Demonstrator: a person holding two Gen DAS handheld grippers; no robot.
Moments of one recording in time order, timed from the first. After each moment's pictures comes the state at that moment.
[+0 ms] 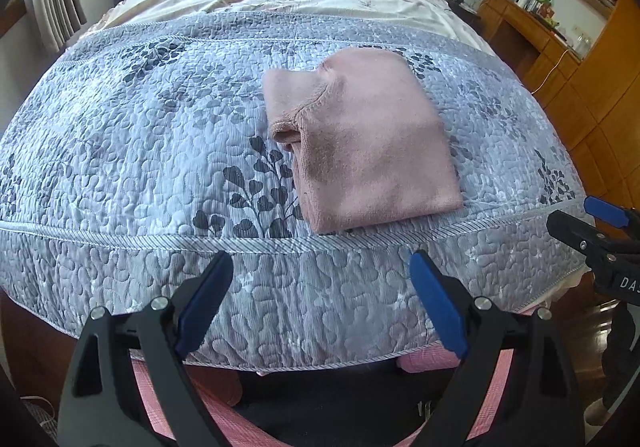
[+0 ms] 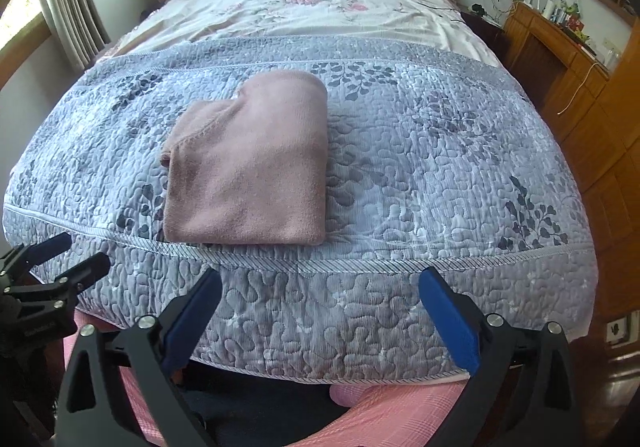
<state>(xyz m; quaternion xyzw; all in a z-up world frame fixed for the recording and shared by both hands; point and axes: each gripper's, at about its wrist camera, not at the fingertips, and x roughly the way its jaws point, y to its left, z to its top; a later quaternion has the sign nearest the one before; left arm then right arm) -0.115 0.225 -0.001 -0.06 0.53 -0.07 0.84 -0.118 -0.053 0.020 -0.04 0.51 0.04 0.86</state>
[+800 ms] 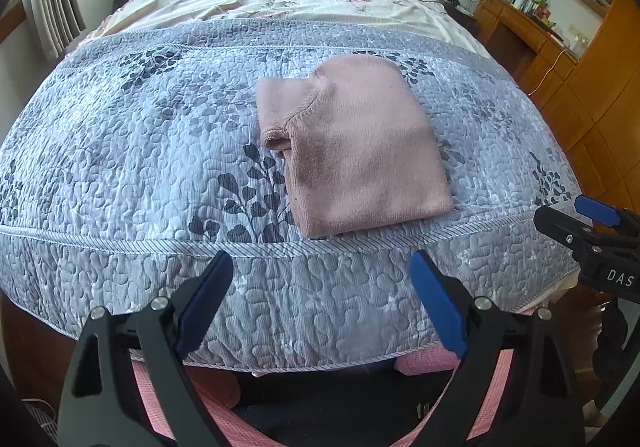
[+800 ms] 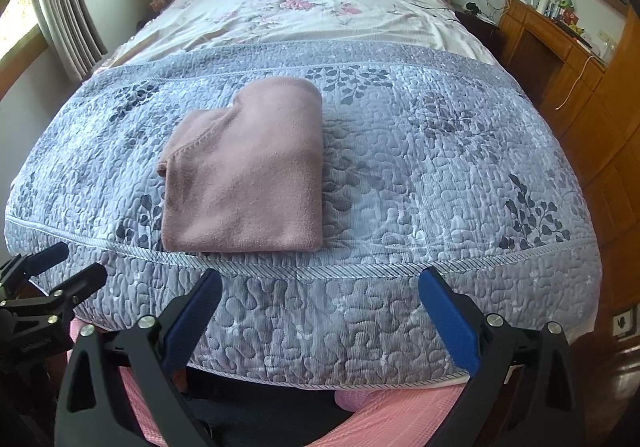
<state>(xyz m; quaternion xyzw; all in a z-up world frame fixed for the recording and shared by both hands) -0.117 0.216 0.007 -0.06 0.52 -0.07 0.85 -0.115 -0.059 0.018 -0.03 0.51 0.04 0.86</state>
